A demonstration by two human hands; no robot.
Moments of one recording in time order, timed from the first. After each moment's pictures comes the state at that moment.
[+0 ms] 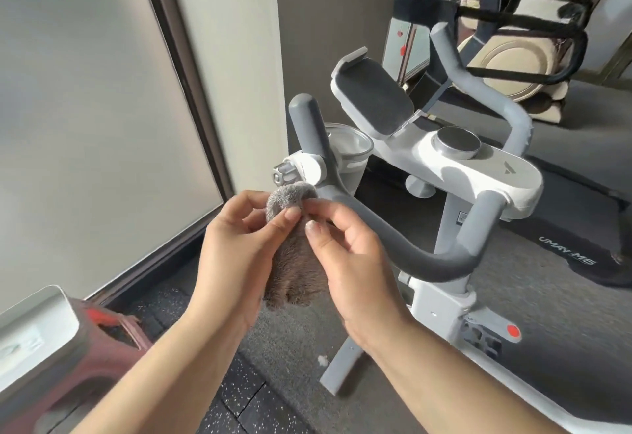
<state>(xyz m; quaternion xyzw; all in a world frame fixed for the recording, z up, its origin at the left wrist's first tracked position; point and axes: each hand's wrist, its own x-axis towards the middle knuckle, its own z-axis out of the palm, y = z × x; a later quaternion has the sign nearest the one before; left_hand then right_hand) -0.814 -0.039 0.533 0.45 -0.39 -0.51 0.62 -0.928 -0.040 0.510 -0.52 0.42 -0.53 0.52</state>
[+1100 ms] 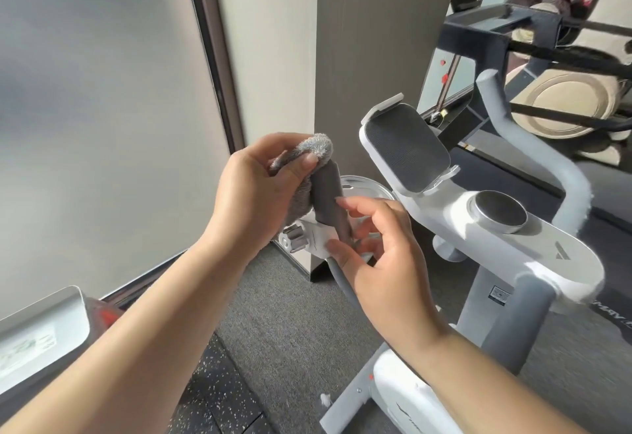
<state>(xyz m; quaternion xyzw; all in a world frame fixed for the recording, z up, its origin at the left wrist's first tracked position) -0.806 -0.152 0.588 0.55 -0.53 -0.27 0.59 -0.960 -0.129 0.531 -0.69 0.41 -0.52 0.29</state>
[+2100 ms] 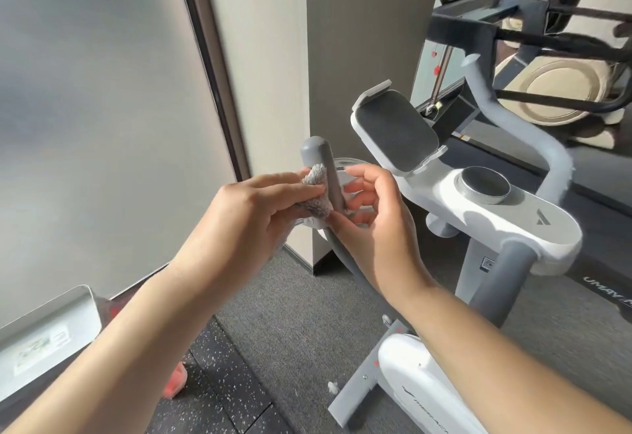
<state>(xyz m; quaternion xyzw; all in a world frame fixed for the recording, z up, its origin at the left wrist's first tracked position) -0.792 -0.097 0.573 0.50 -0.78 -0.01 0.38 -0.959 -0.129 0.529 -0.65 0.41 -0.54 0.33</state>
